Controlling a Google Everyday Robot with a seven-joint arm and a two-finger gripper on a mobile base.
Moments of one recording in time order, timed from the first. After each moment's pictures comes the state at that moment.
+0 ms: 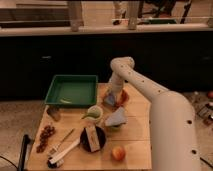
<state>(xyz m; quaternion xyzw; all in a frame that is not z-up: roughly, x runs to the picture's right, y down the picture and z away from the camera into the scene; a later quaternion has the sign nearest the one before) 0.060 0.045 0.916 -0.29 -0.24 -0.37 0.85</state>
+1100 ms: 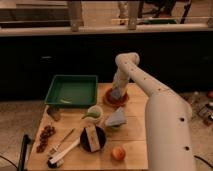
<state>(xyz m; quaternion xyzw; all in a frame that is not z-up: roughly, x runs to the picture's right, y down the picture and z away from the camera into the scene) 0.085 0.002 0.944 -0.27 -0.19 -0.34 0.88</state>
